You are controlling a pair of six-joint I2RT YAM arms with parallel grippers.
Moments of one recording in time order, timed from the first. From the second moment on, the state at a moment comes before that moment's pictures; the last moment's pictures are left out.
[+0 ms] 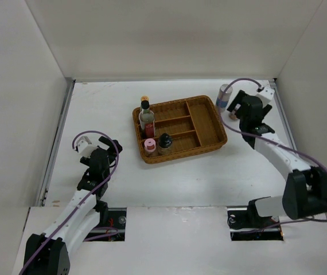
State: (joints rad) left arm -0.25 0.70 0.19 0.12 -0.48 -0.87; right arm 0.28 1.30 0.90 0.07 0.52 0.46
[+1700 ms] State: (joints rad) left arm -0.25 0.73 0.19 0.16 -0.46 -0.87; right arm 0.16 1.40 0.86 0.09 0.32 0.42
